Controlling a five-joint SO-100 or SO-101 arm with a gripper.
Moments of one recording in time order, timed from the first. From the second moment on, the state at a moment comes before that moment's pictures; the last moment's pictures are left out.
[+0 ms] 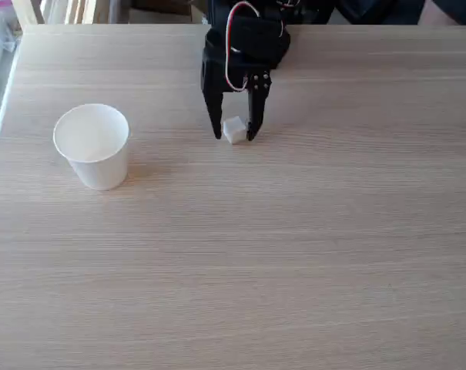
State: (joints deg) arm 15.9 147.3 161.6 47.5 -105.2
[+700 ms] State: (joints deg) arm 16.7 147.5 159.8 51.9 -107.4
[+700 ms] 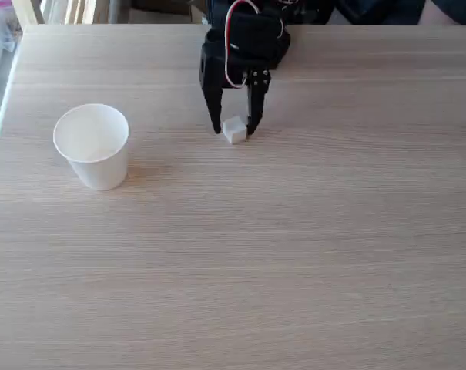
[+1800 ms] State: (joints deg) arm 17.1 147.2 160.3 54.1 -107.8
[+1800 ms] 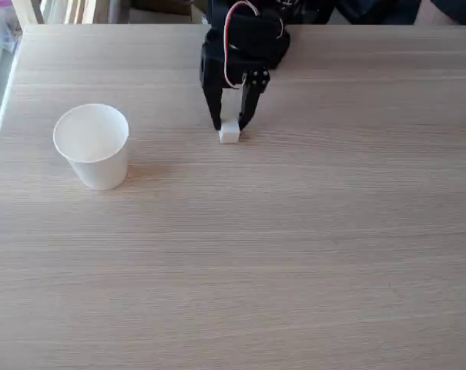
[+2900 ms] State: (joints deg) arm 41.1 132.9 134.9 31.5 -116.7
